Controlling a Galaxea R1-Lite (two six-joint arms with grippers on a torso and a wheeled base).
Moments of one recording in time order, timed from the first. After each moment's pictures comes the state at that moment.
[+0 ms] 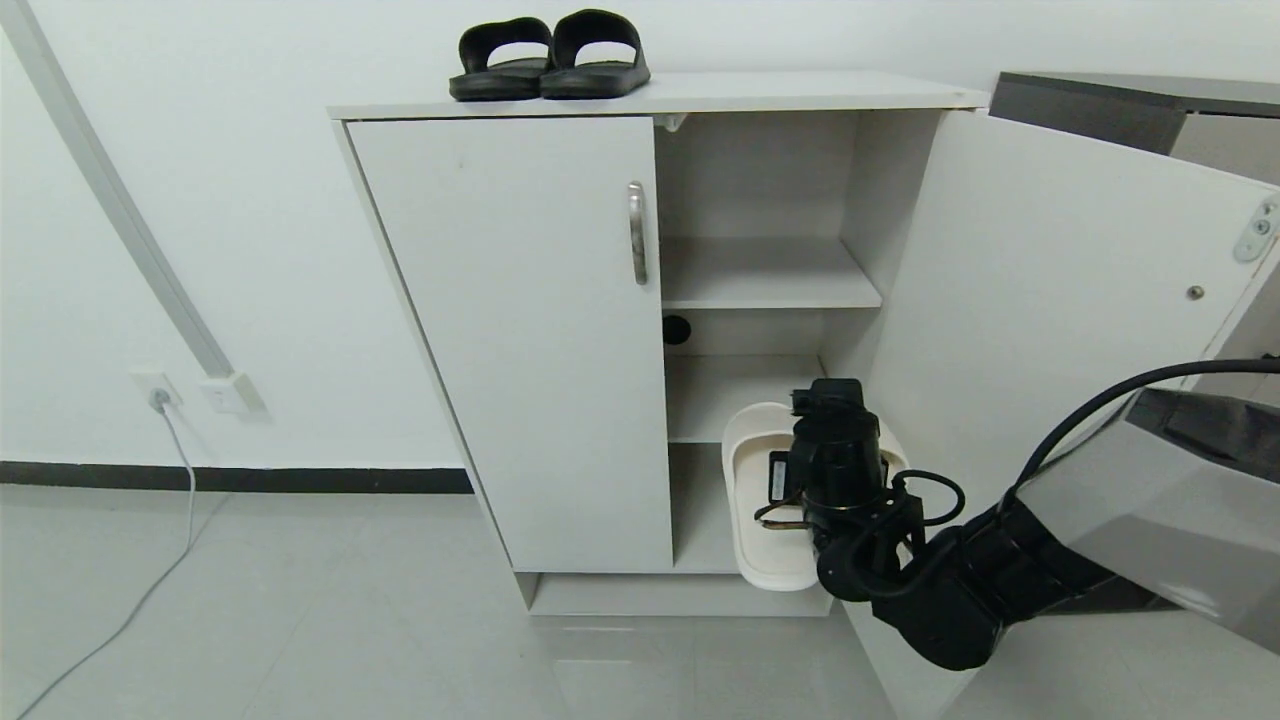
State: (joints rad) left arm 0.00 0.00 0.00 0.00 0.01 -0.09; right arm 0.72 2.17 -1.02 -0.90 -0.78 0.20
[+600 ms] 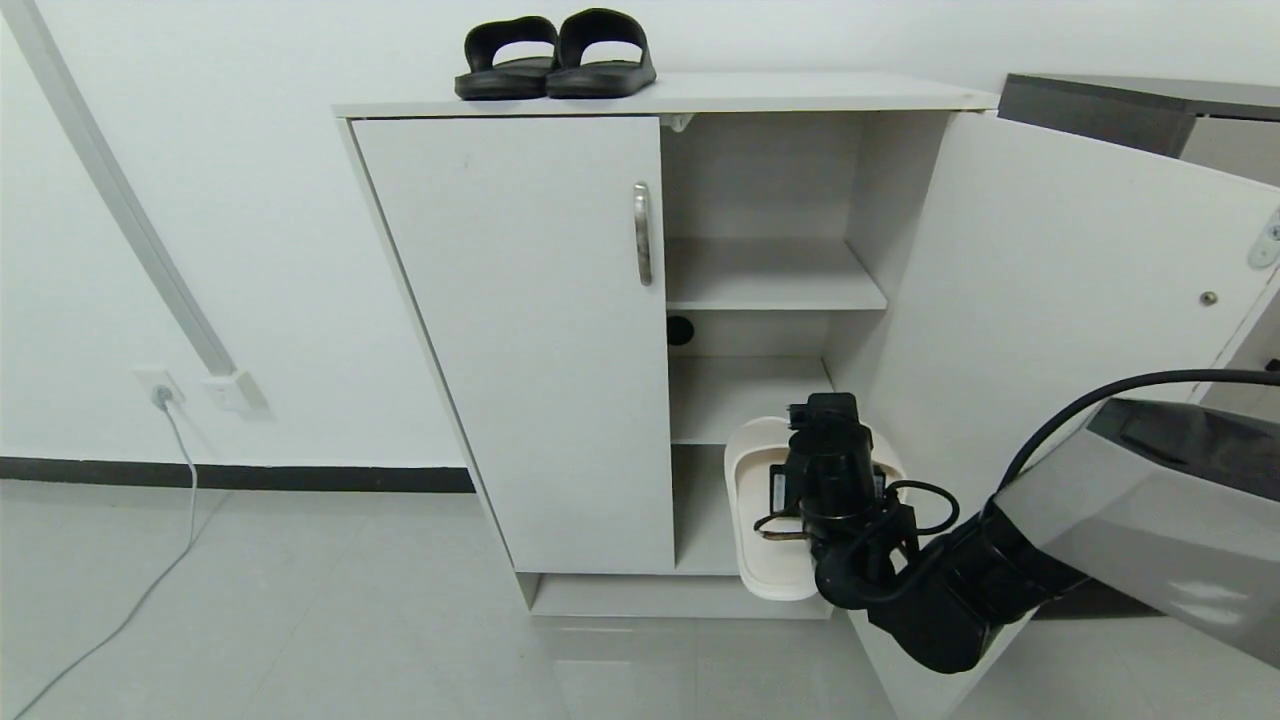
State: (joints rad) left arm 0.00 0.00 0.00 0.00 0.02 -0.10; right arm 0.70 2.20 -1.01 -0.91 -0.78 0.20
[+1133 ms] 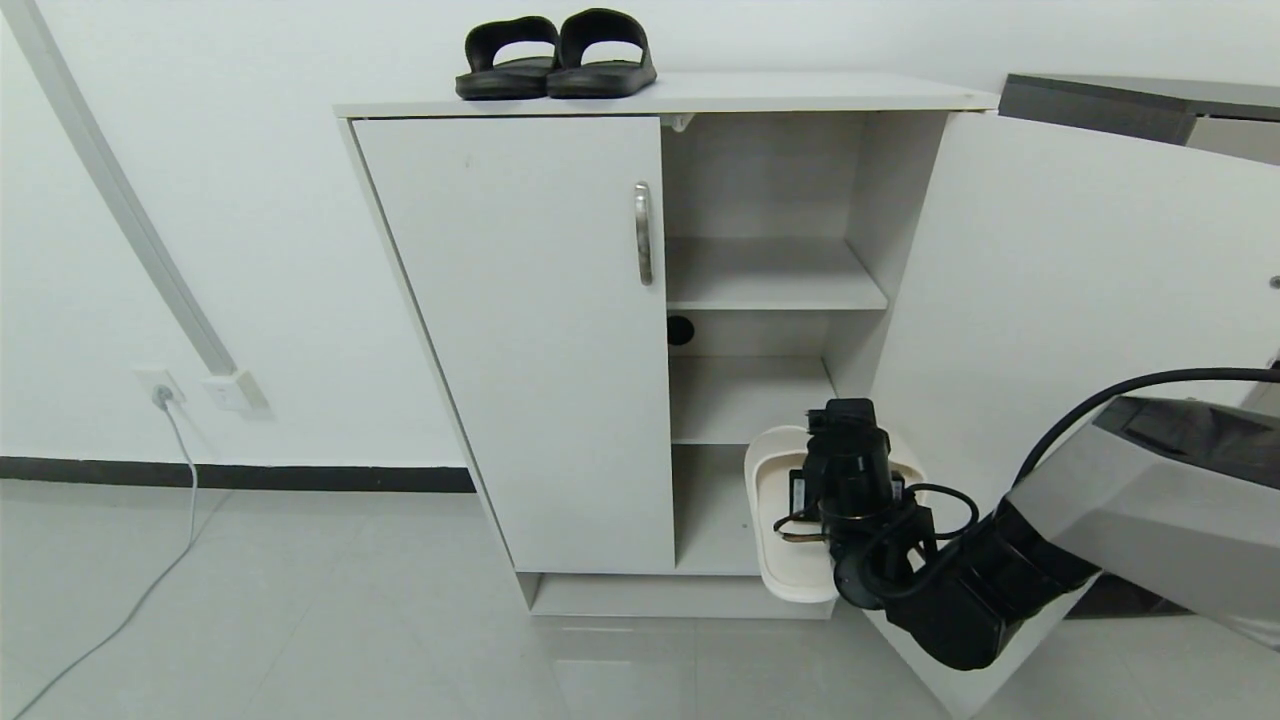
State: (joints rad) left arm 0.00 0.00 0.00 0.00 0.02 -0.10; right arm 0.65 2.20 -0.97 -0.90 -0.78 0.19
